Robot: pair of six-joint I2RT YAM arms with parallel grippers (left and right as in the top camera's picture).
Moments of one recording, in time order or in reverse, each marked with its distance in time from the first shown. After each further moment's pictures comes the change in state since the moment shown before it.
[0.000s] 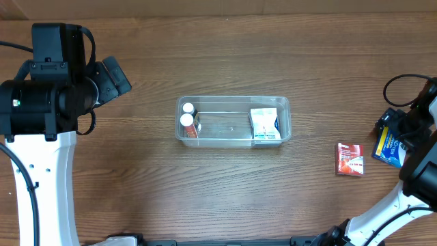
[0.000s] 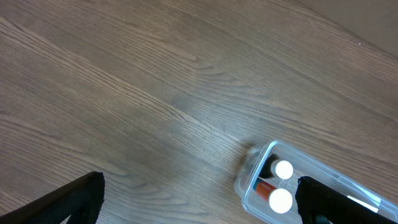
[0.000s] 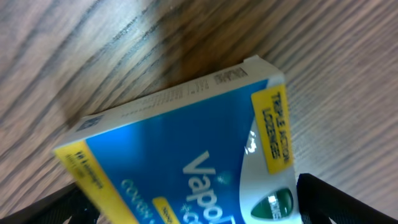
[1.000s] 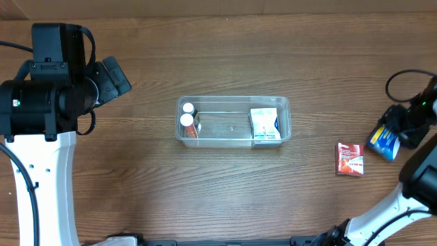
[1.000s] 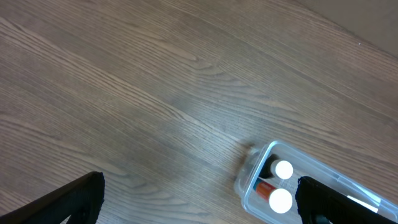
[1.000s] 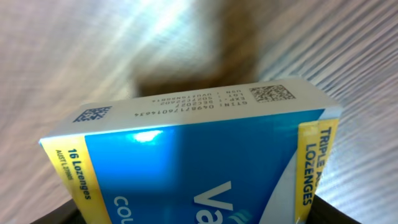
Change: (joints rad) left arm 0.000 0.000 0.000 0.001 0.000 0.001; right arm 0.002 -0.042 0.053 -0.074 -0.164 -0.003
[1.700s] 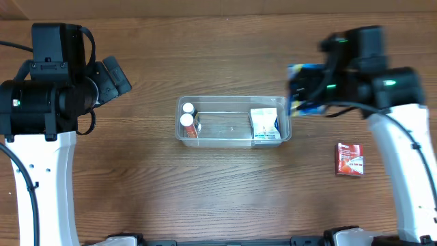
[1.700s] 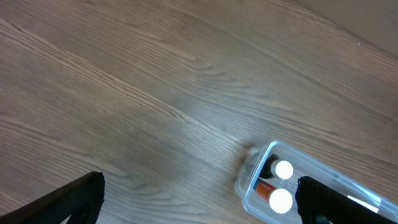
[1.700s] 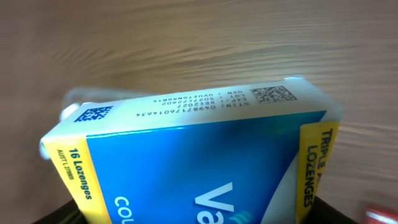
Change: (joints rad) left arm 0.000 0.000 0.000 0.002 0.000 0.003; right arm 0.832 -0.528 0.076 -0.053 -0.152 0.064
